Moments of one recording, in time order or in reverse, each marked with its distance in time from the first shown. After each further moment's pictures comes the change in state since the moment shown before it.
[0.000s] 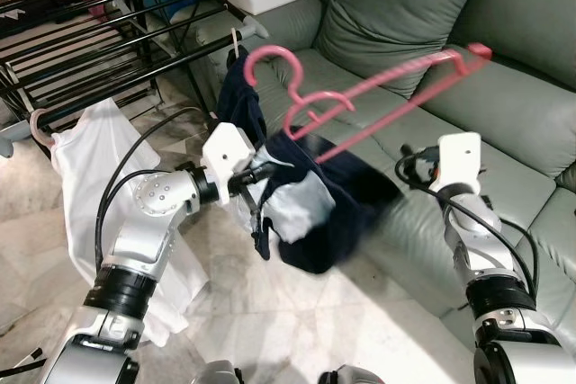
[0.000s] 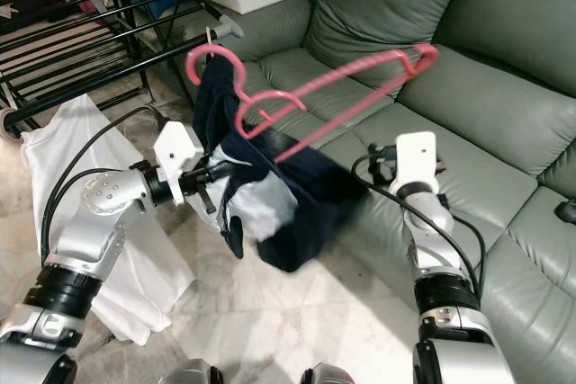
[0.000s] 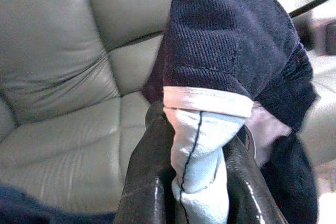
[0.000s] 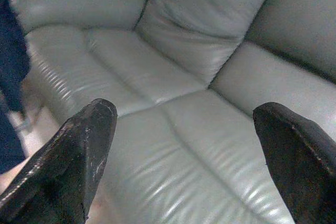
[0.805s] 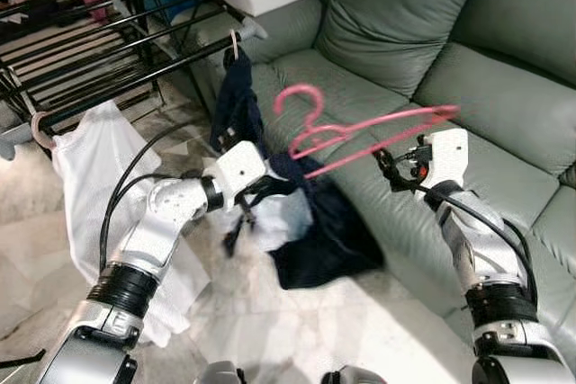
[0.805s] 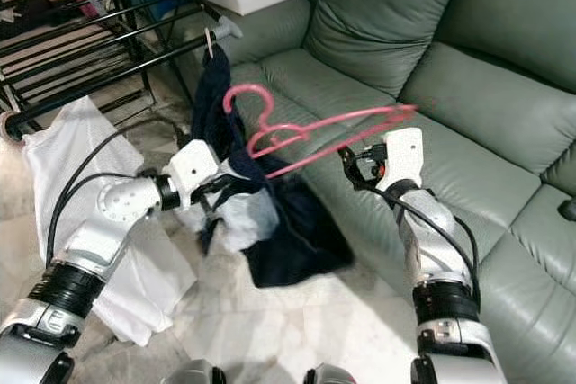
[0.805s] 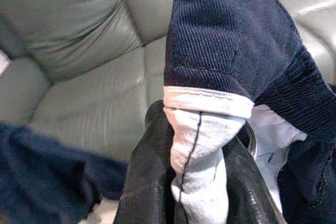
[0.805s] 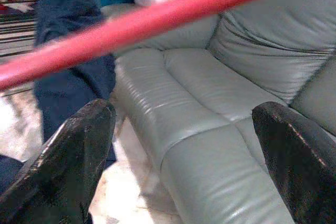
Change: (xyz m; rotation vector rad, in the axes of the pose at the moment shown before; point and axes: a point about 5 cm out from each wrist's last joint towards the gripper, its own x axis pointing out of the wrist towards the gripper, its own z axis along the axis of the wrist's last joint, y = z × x) left arm 0.001 0.004 -0.034 0.118 0.246 0.097; right arm -0.011 0.022 0.022 0.108 -0.082 0.287
